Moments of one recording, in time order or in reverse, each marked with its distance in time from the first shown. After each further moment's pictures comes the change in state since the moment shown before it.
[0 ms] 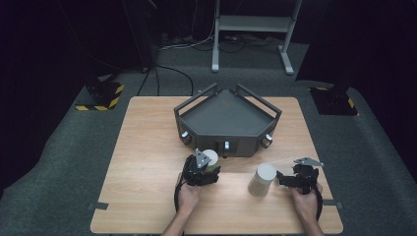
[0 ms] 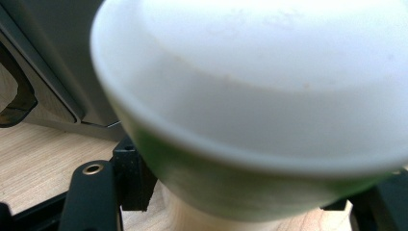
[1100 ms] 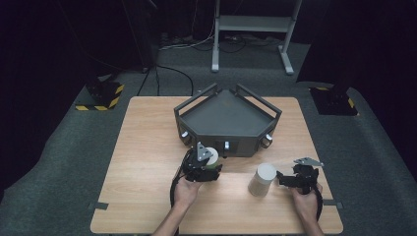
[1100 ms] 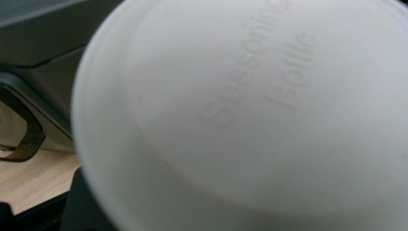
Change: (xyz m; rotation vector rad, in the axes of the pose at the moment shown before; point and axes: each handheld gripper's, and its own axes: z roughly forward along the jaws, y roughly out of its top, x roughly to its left) left arm 0.013 0.046 -0.029 0.051 -0.096 0.054; right arm 0.000 0.000 0.000 0.000 0.001 0.000
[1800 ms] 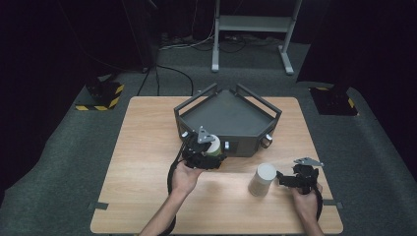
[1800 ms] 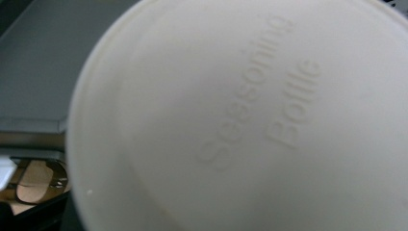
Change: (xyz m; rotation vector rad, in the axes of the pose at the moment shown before) left arm 0.013 0.059 -0.029 0.010 -0.052 0.025; right arm 0.000 0.000 0.000 0.000 0.000 0.000
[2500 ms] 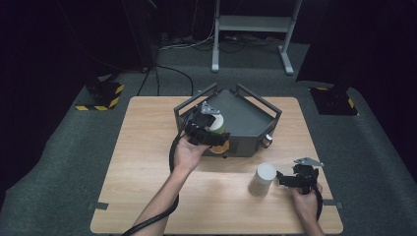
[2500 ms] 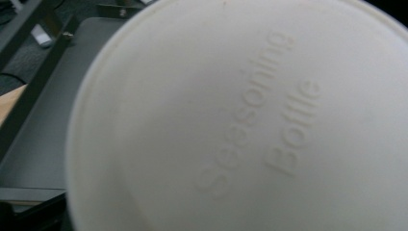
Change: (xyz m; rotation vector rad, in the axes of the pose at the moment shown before) left arm 0.022 0.065 -0.012 0.016 0.002 -0.039; right arm 0.000 0.000 0.000 0.000 0.000 0.000
